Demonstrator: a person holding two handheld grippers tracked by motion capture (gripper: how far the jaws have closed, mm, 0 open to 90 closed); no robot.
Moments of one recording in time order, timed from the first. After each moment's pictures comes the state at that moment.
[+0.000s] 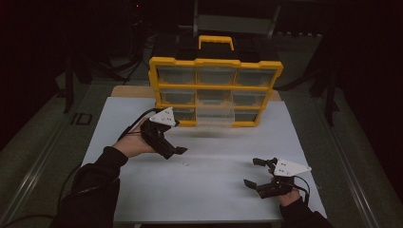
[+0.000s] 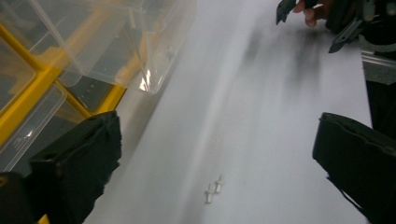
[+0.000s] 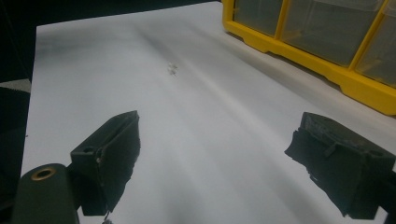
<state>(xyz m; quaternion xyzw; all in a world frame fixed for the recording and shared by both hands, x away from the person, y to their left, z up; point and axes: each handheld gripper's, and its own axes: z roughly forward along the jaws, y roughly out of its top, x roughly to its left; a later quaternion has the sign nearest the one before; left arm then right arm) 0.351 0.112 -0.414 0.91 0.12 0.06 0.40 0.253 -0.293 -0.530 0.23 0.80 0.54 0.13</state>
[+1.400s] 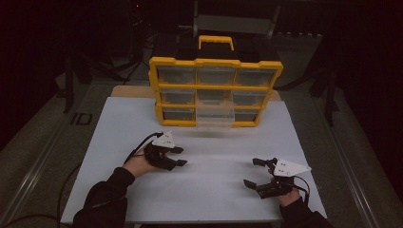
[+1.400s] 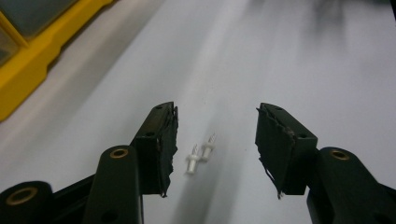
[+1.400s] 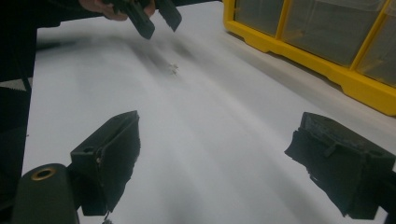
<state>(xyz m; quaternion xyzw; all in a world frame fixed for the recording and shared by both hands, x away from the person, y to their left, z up) 0.339 0.117 -0.513 0.90 0.16 0.03 0.41 0.253 -0.292 -0.529 0.23 0.80 0.54 0.13</state>
